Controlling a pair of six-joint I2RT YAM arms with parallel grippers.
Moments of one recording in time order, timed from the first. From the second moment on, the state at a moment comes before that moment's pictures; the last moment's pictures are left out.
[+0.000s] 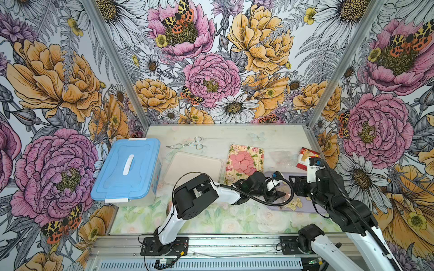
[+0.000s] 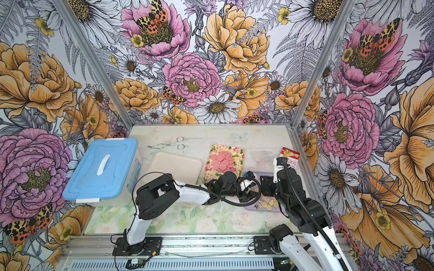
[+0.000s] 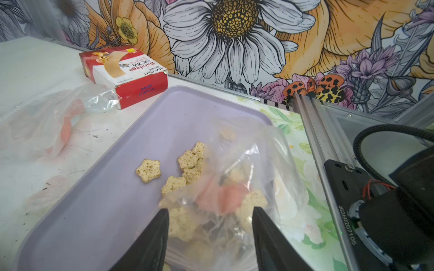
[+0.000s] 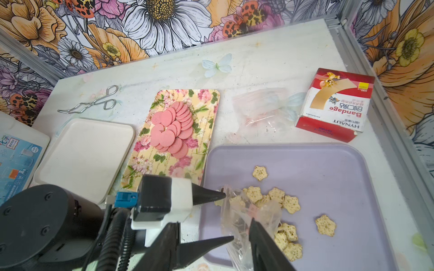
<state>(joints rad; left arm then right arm) -1.12 2.10 1.20 0.52 0.28 -0.07 0.36 0.59 0.91 -0.98 0.11 0.38</state>
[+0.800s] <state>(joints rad) -1.06 2.14 1.47 0.14 0.43 0.13 0.36 0.58 0.90 -0.95 0.10 0.38</state>
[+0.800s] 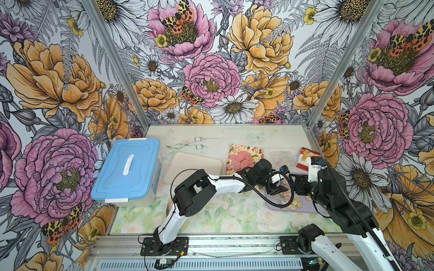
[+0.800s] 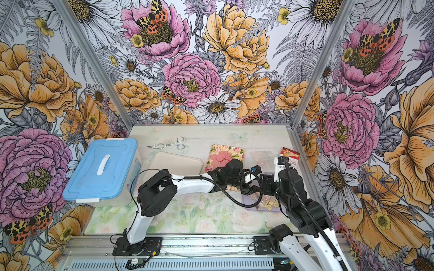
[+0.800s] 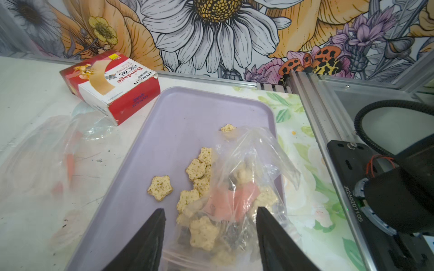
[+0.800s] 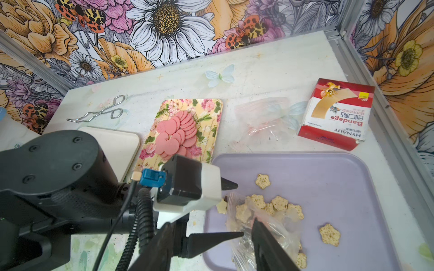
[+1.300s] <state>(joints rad) -1.10 2.25 1.56 0.05 0.46 0.16 0.36 0.58 0.90 -0.95 0.08 0.38</state>
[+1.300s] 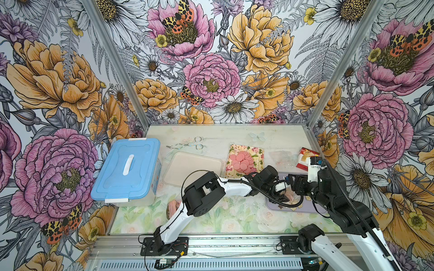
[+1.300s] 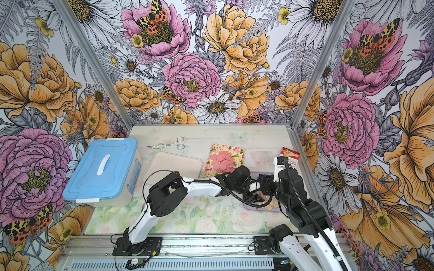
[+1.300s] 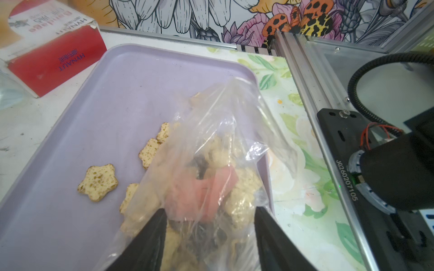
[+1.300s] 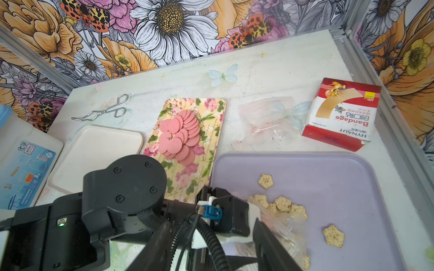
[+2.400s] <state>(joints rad) -0.91 2.17 1.15 0.98 0.60 -0.26 0.36 0.49 0.75 -0.88 0.11 0.49</state>
